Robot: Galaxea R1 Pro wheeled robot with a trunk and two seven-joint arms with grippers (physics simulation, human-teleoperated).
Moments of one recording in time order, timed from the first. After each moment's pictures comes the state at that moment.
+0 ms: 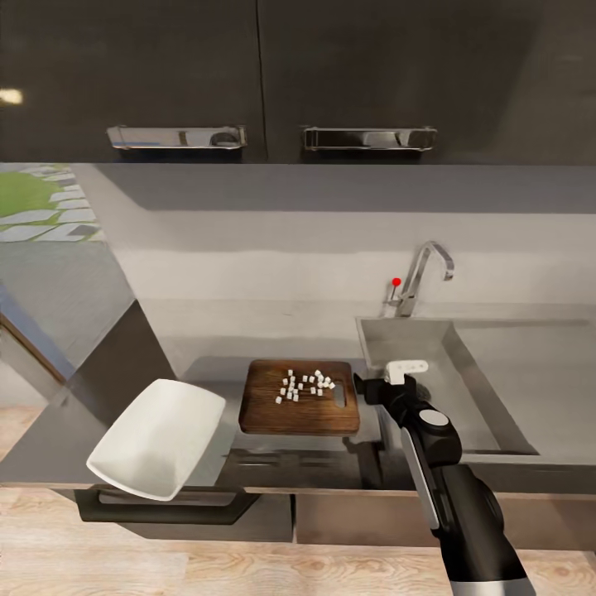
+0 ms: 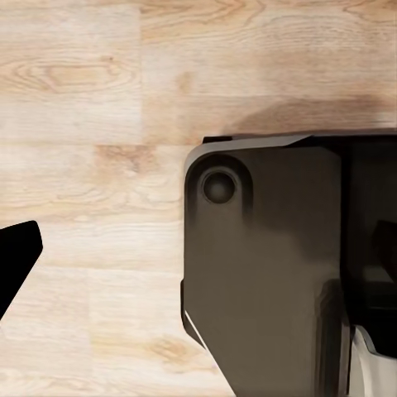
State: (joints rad) left arm 0.24 0.05 -0.39 -0.78 0.24 -0.10 0.37; right arm -0.45 0.09 0.05 -1.54 0.08 0.62 0.02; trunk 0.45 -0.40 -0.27
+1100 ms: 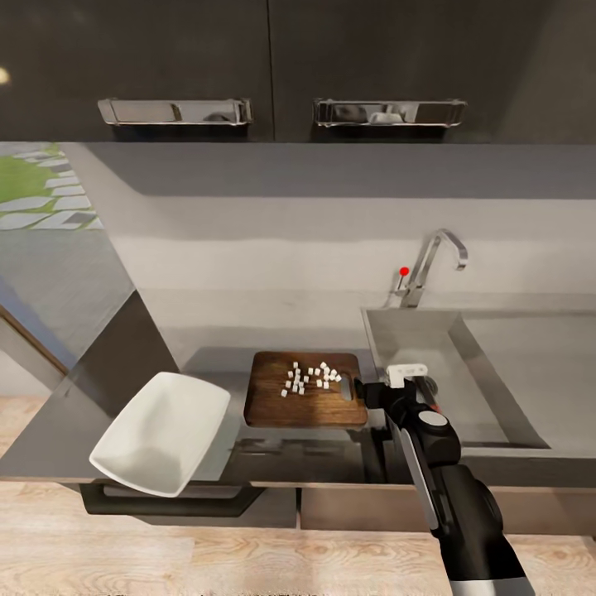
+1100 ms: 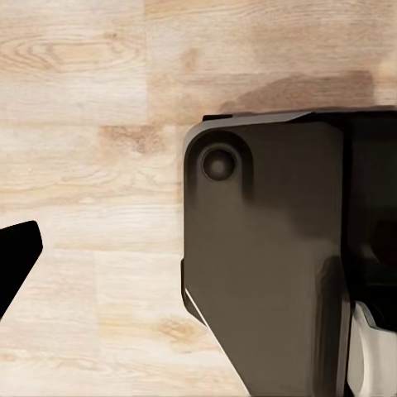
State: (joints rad) left arm 0.24 0.05 -0.39 -0.78 0.24 -0.10 0.37; right arm -0.45 0.09 0.05 -1.51 0.08 0.64 0.02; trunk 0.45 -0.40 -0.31
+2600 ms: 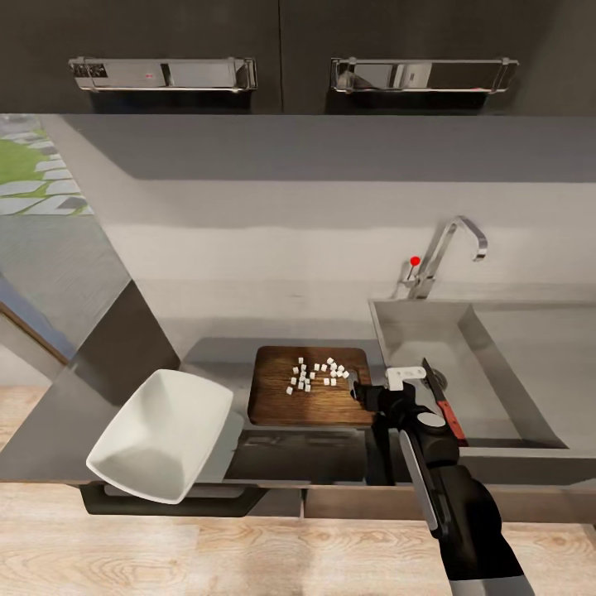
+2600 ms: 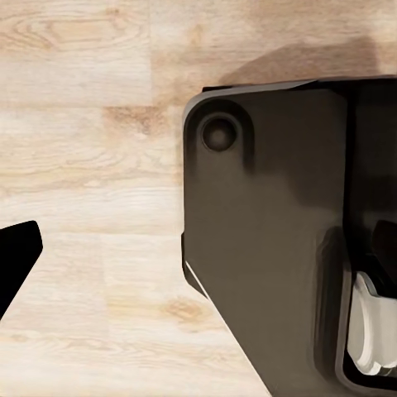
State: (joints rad) left arm 0.24 0.05 -0.39 -0.77 0.24 -0.10 0.37; right arm -0.45 0.09 0.05 -1.49 0.08 0.64 0.02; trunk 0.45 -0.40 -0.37
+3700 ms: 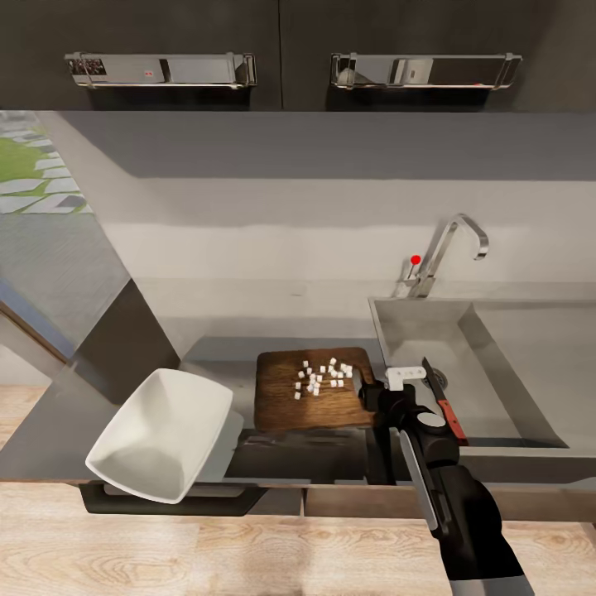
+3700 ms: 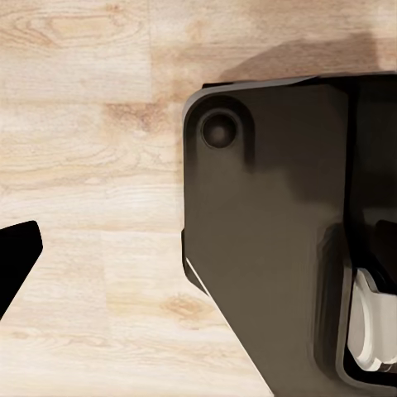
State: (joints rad) left arm 0.24 0.05 -0.39 -0.77 0.24 -0.10 0.37; right arm -0.45 0.09 0.05 -1.49 0.08 0.64 0.02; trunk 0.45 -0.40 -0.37
